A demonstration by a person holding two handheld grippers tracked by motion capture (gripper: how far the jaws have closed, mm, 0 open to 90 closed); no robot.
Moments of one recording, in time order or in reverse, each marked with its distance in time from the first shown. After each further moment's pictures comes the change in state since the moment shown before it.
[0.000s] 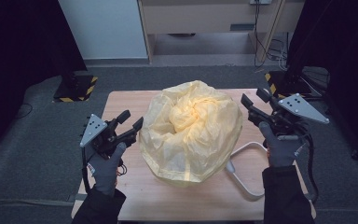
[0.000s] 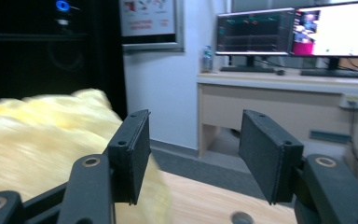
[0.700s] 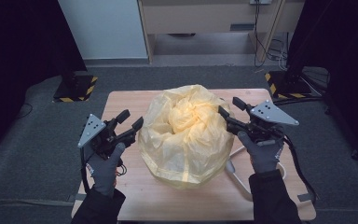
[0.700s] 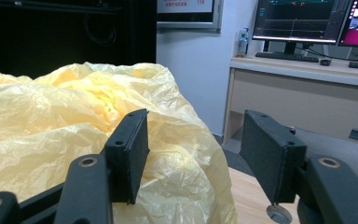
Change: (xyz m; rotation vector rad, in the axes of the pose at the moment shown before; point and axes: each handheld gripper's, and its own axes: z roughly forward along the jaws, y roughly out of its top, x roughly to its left) left arm -0.001 0.002 -0.002 -0.011 -0.007 -0.005; right arm 0.035 -0.022 0.019 0.076 0.132 -0.058
